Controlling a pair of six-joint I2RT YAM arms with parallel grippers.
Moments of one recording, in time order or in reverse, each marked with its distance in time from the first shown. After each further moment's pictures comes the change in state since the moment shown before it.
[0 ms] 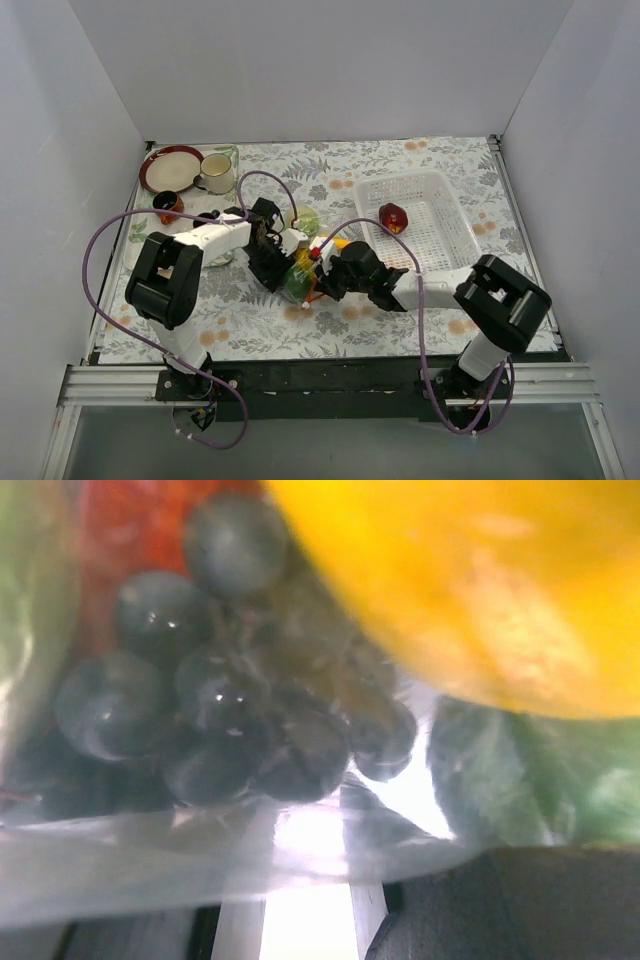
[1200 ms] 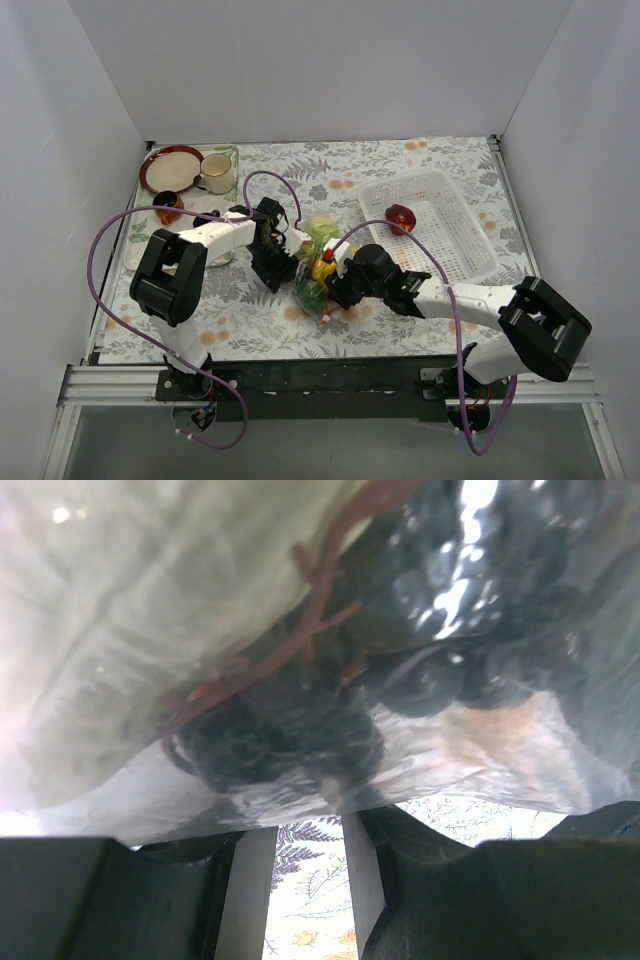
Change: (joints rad) left arm -0.020 0.032 0.032 -0.014 -0.005 -0.017; right arm 0.001 -0.271 -0.068 -0.283 0.096 0.016
